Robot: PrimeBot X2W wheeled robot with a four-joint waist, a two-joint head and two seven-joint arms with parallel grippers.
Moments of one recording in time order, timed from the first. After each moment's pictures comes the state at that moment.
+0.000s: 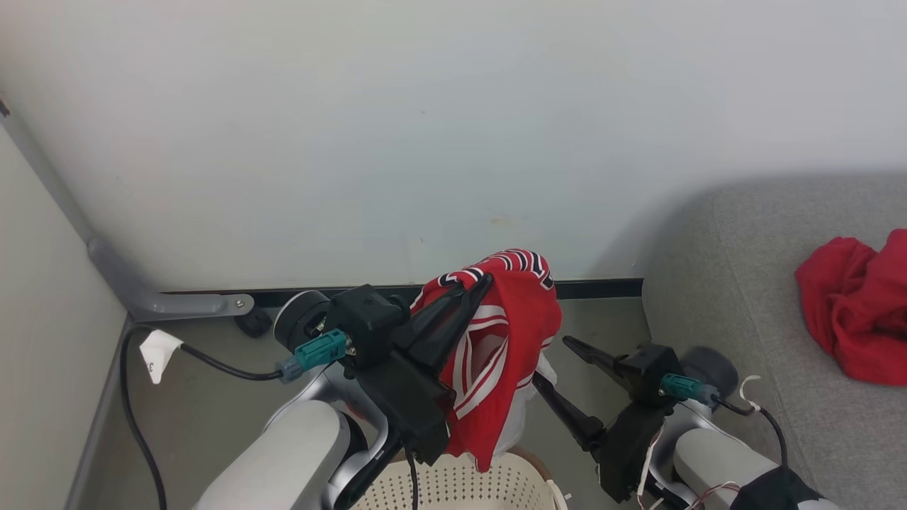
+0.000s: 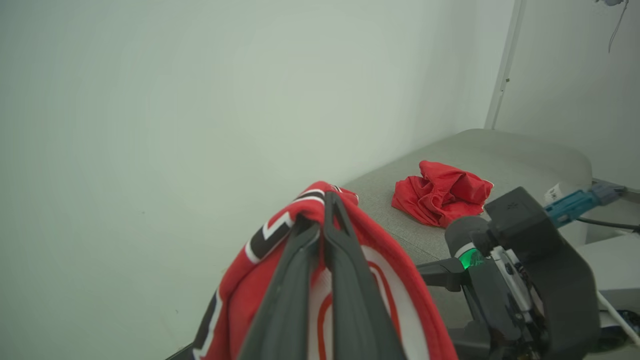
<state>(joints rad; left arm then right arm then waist) -0.61 0.20 -0.72 0.23 -0.62 -0.13 -0.05 -0.68 -0.28 1.01 0.67 0.60 0.12 -0.24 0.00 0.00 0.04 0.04</state>
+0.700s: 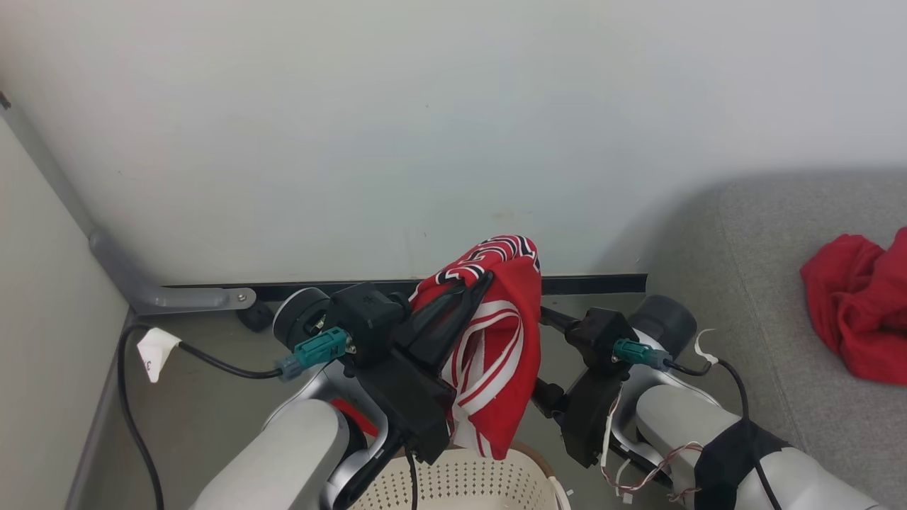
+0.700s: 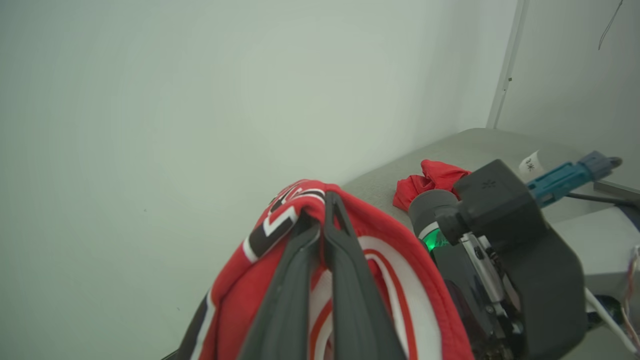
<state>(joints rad) -0.61 0.20 -0.72 0.21 -0.62 -0.12 -0.04 -0.86 -0.22 1.18 0.74 0.60 0.12 -0.25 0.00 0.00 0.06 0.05</state>
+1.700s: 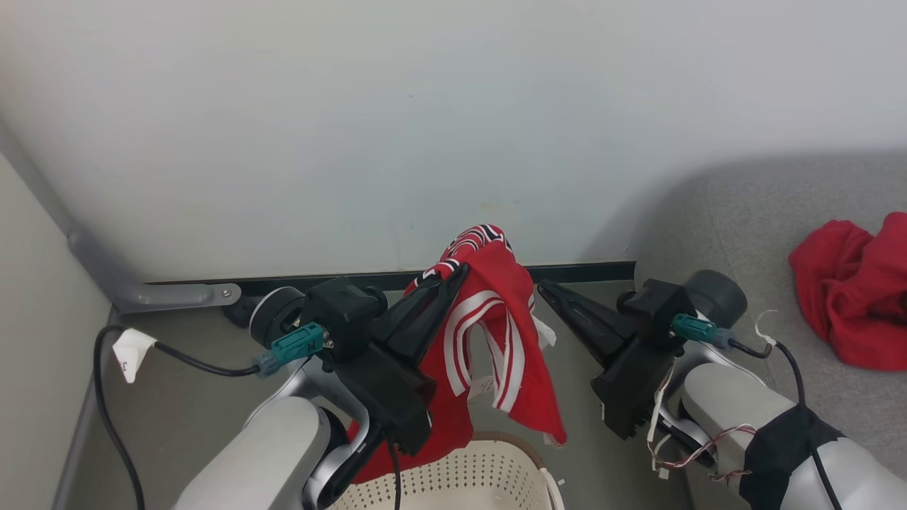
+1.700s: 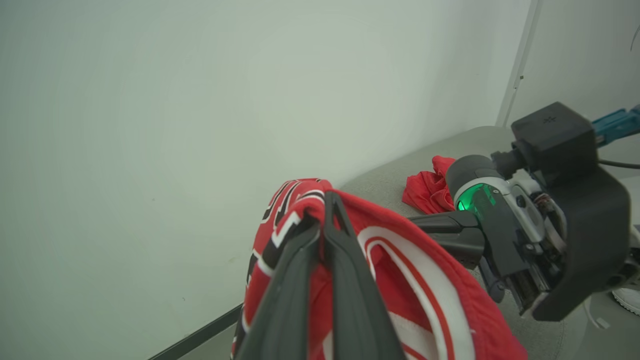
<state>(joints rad) -0.61 0.23 -0.70 0.20 -0.62 -0.10 -0.04 -0.84 -0.33 1.07 0.60 0.58 0.12 -0.25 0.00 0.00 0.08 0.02</state>
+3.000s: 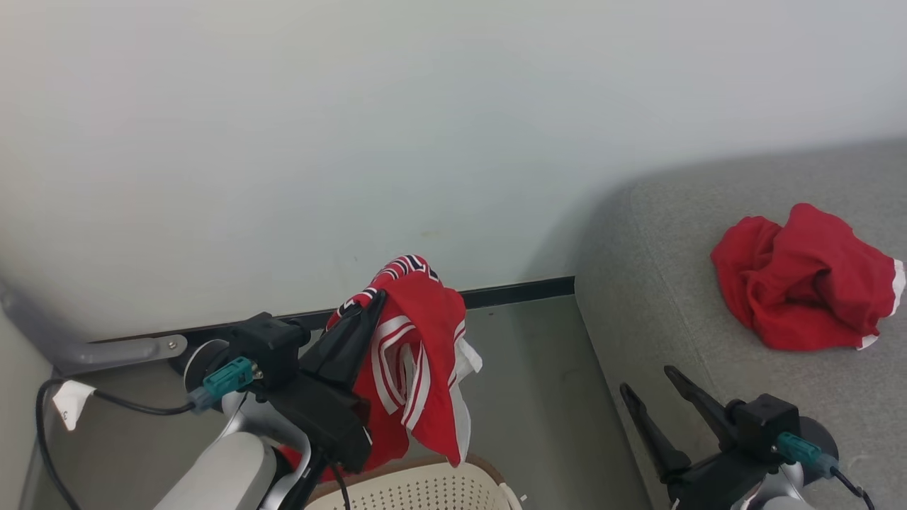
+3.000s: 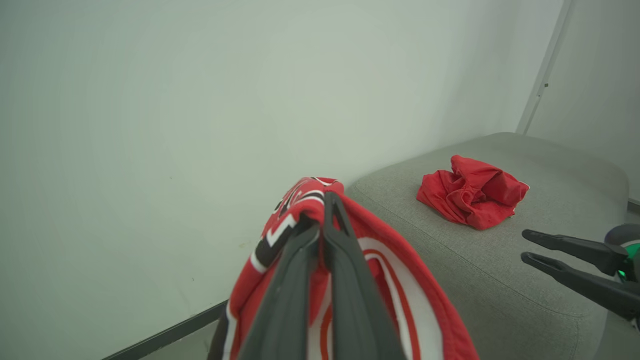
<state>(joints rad) -0.50 0.29 -0.62 0.25 -0.66 -0.05 -0.09 -0.39 -0.40 0.74 0.41 0.62 0.00 -0.25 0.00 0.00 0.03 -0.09</state>
